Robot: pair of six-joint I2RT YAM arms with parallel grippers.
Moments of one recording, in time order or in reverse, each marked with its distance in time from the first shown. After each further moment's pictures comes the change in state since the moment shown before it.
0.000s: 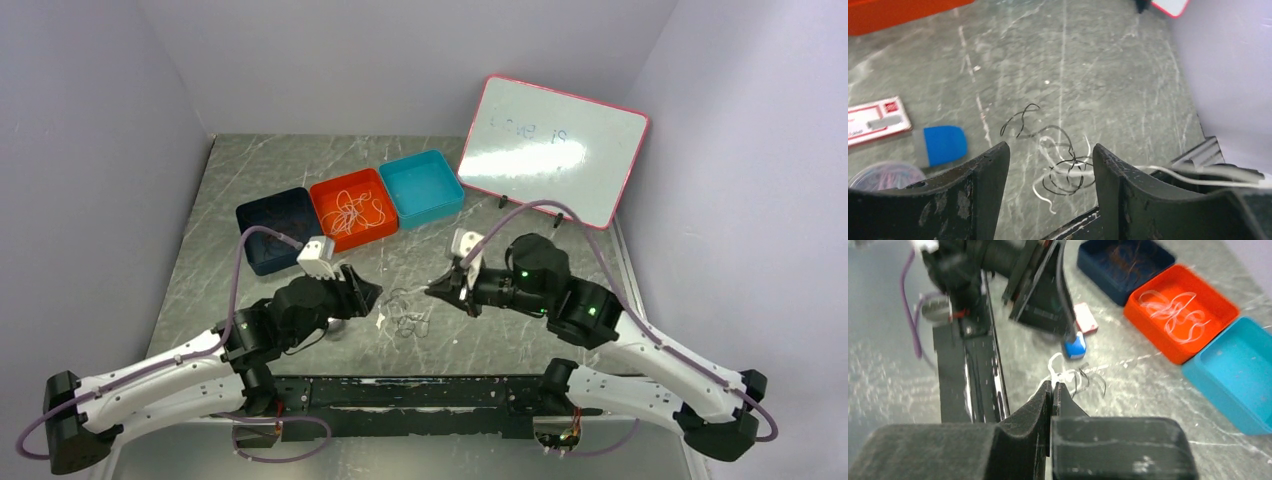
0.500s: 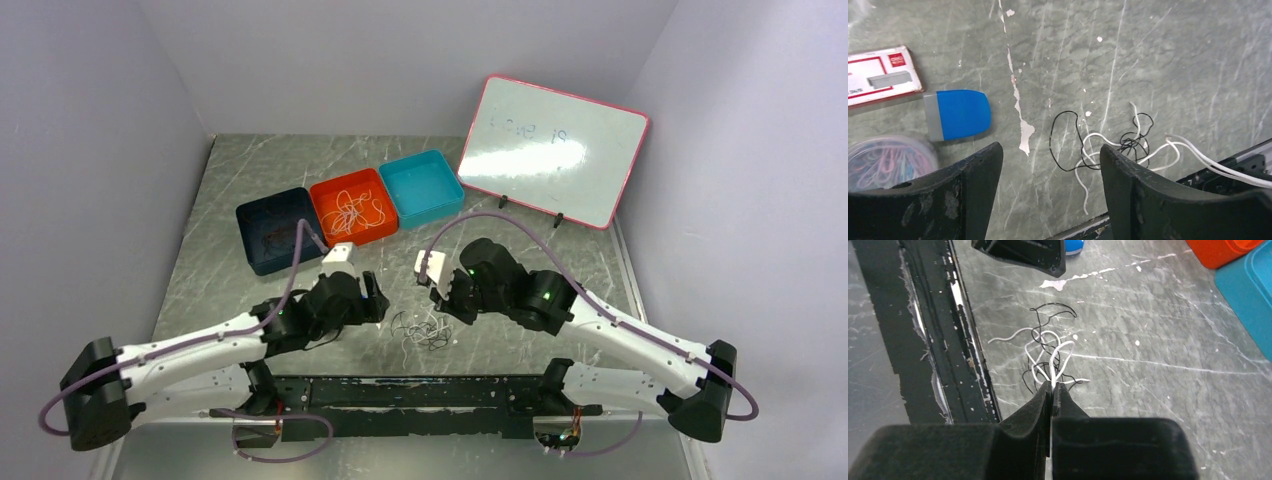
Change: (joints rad) left arm 0.014 0.208 0.009 -0.097 -0.008 -0.093; right arm 0.000 0.190 -0.062 -0.224 0.067 -0.164
